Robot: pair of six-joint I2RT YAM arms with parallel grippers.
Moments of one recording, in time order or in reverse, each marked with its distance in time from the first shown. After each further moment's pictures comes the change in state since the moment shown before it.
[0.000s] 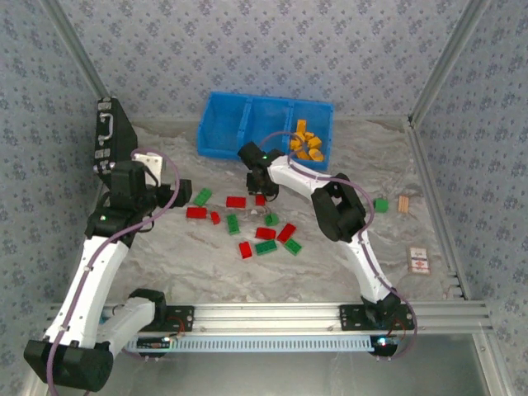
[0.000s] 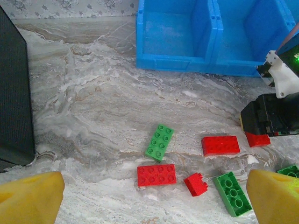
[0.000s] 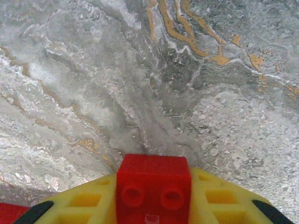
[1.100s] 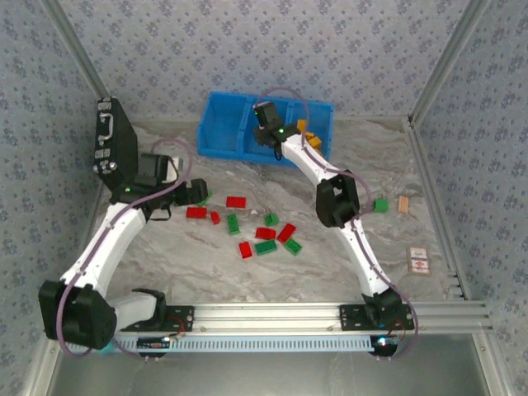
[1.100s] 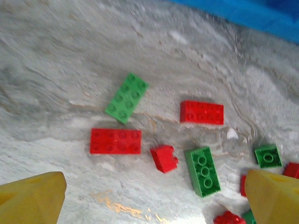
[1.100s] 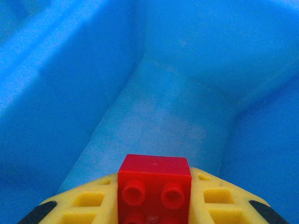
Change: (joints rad) left arm -0.061 0.309 0.048 -0.063 0.098 -0.232; right arm -0.179 0.286 0.557 0.287 0.164 -0.618
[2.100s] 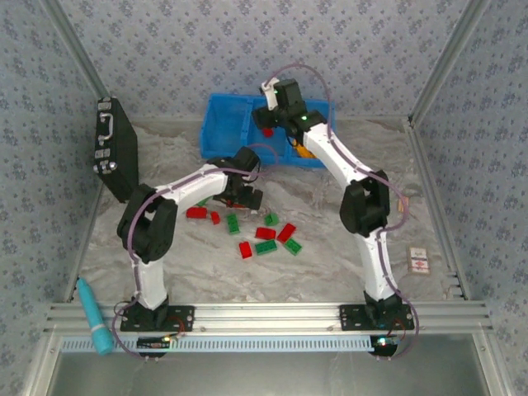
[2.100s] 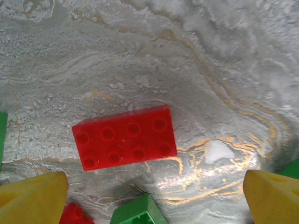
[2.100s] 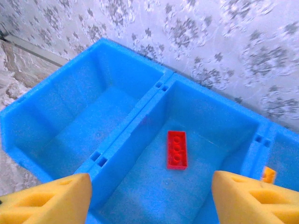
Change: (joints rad) left arm -0.389 0.703 0.406 -0.072 -0.241 -0.016; right arm -0.038 -0.437 -0.340 0.112 -0.229 -0.106
